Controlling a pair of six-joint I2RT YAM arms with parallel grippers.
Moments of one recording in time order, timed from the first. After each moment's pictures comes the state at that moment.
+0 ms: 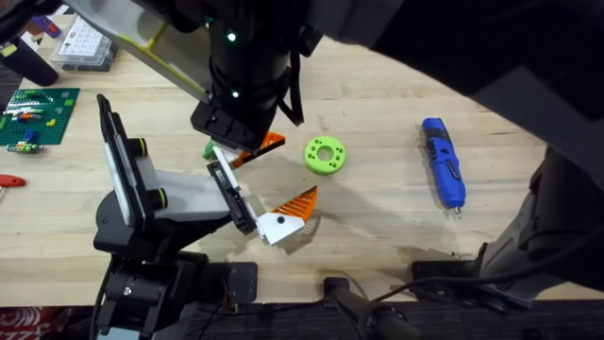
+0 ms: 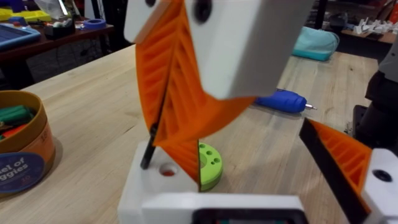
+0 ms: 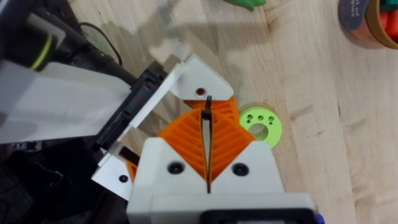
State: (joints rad) left arm -0.12 0.01 0.01 -0.08 0.92 0.02; right arm 1.06 1.98 2.19 -1.46 -0.03 -0.12
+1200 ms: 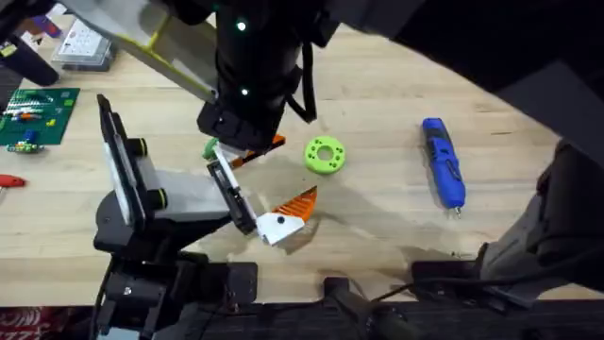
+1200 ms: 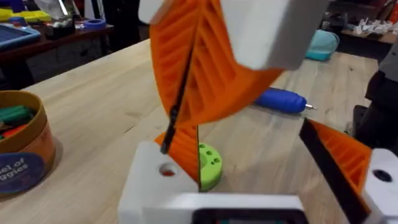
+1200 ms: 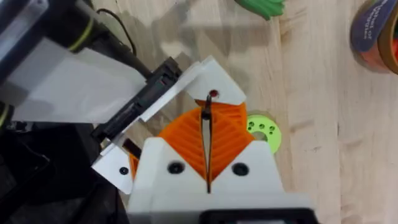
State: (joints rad) left arm -0.12 0.01 0.01 -0.08 0.92 0.02; right arm 1.06 1.96 2.21 -1.50 -0.04 -0.18
